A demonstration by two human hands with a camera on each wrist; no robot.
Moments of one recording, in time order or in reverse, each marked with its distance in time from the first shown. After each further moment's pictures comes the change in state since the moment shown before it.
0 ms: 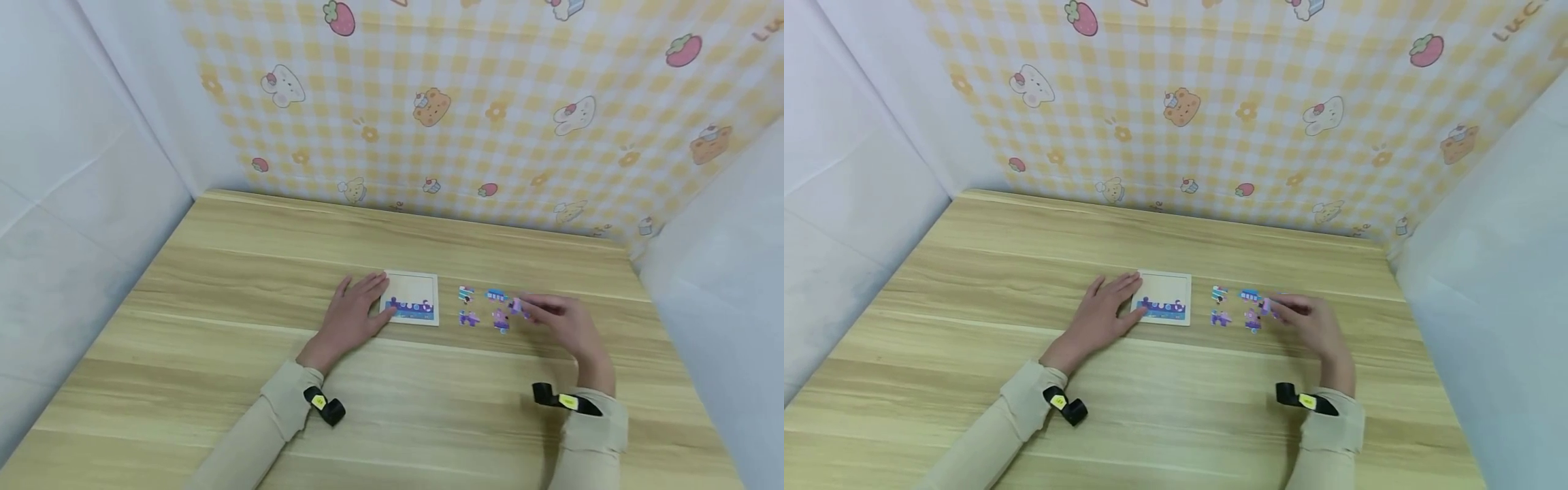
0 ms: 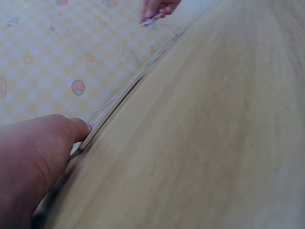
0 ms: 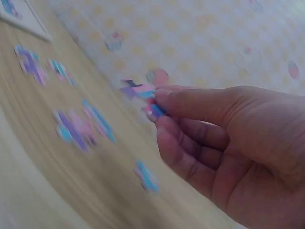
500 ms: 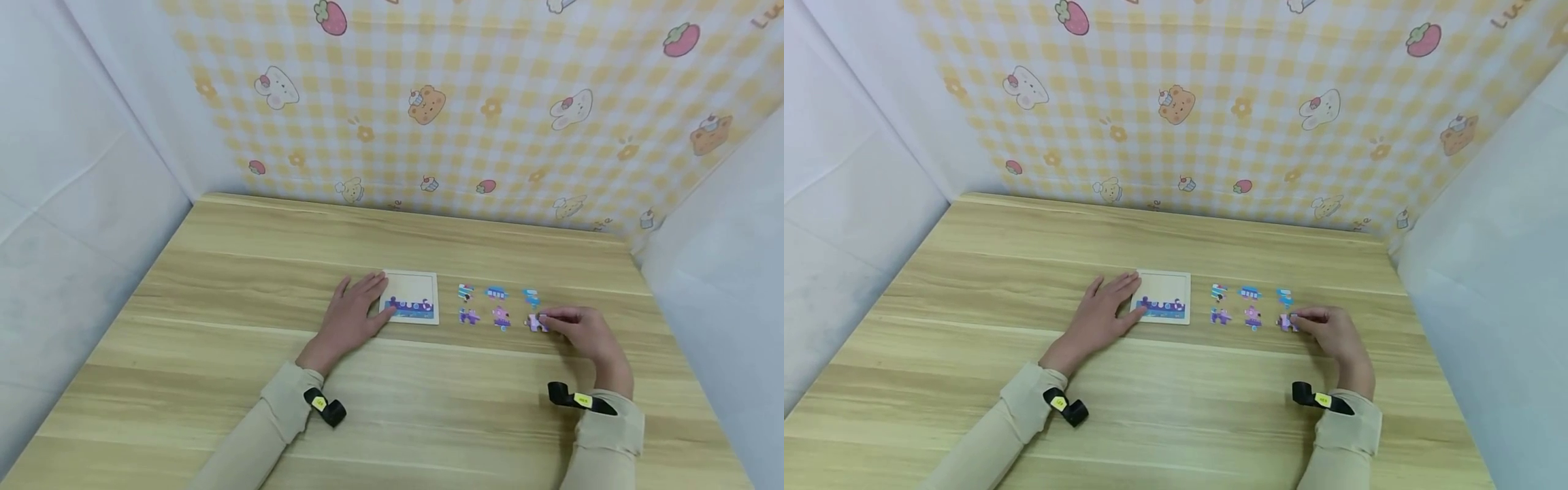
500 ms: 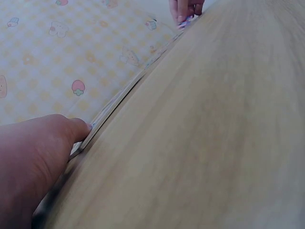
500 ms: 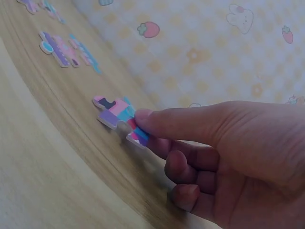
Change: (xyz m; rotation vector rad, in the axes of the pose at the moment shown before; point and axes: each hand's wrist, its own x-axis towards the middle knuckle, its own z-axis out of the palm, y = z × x) left_hand 0.002 0.000 0.002 -0.009 -0.016 -0.012; right_hand -0.010 0.034 -0.022 -0.172 -0.050 0.222
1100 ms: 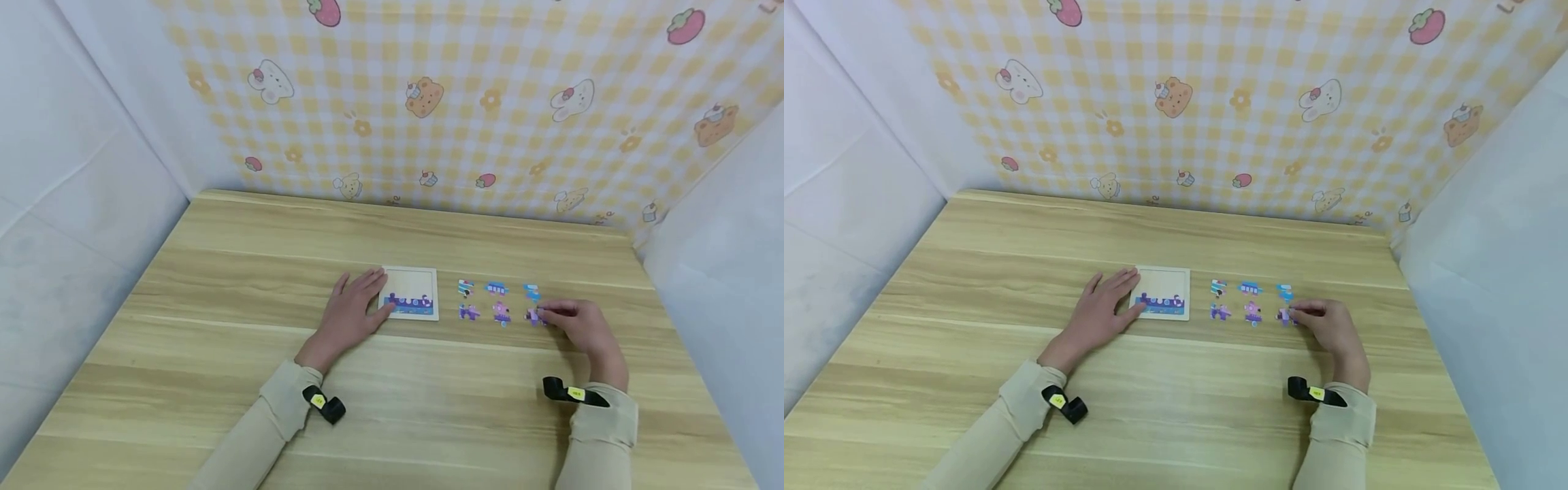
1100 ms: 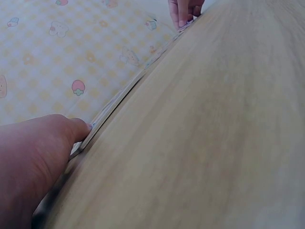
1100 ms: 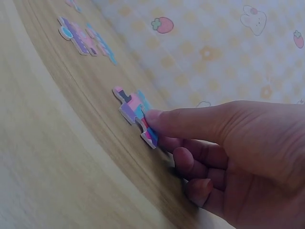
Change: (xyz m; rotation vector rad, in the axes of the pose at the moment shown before) left_hand 0.002 -0.003 0.003 -0.014 0.015 0.016; right_hand 0.008 0.003 0.006 0.015 0.010 0.047
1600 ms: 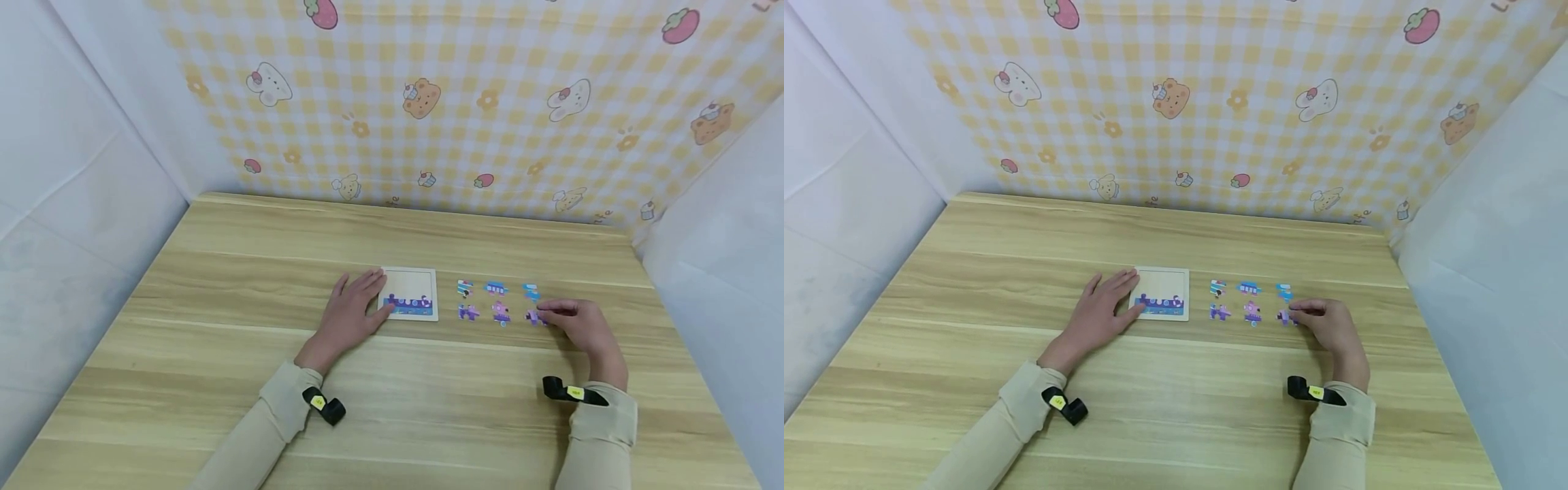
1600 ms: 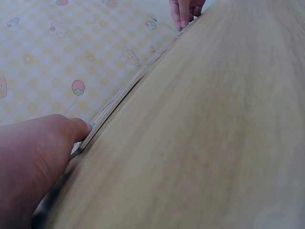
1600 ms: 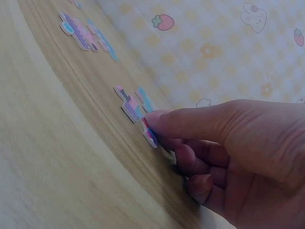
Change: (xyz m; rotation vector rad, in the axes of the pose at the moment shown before) left_hand 0.000 0.000 0.000 0.003 -0.003 -0.005; right_hand -0.002 0.000 0.001 0.038 0.007 0.022
